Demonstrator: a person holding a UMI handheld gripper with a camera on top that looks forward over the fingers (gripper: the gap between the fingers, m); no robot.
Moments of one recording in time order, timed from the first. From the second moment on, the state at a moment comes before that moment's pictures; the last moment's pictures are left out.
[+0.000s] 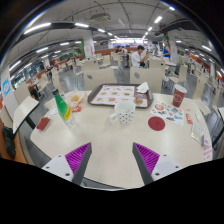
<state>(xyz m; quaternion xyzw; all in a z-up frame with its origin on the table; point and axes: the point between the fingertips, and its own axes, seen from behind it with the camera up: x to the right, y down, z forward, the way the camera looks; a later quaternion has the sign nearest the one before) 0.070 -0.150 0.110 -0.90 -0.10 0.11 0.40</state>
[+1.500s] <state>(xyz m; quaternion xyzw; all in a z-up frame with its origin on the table) -0.198 0.055 0.100 -0.83 0.04 0.19 0.52</state>
